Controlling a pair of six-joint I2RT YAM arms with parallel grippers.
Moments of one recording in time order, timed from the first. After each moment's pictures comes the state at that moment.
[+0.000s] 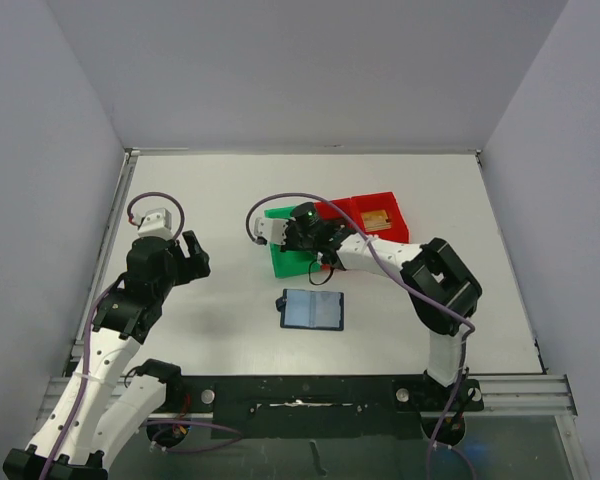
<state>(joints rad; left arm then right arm) -0.28 0.73 0.74 -0.55 -0.19 -0.43 0.76 1.88 1.23 0.00 0.05 -0.88</state>
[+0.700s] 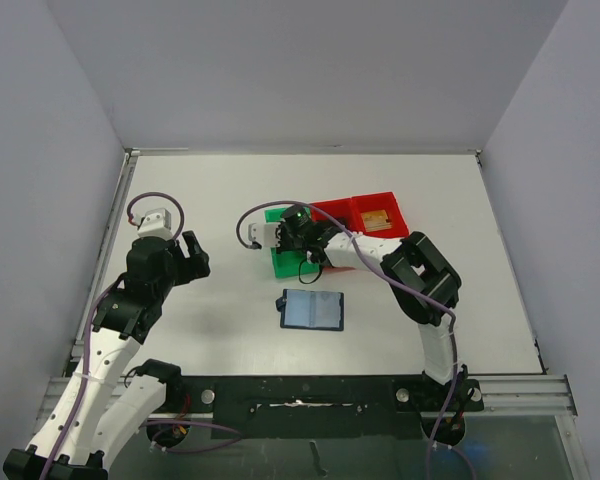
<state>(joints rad) -0.28 0.73 0.74 -0.55 -0.19 -0.43 0.77 2.03 1.33 0.01 0.13 -1.01</state>
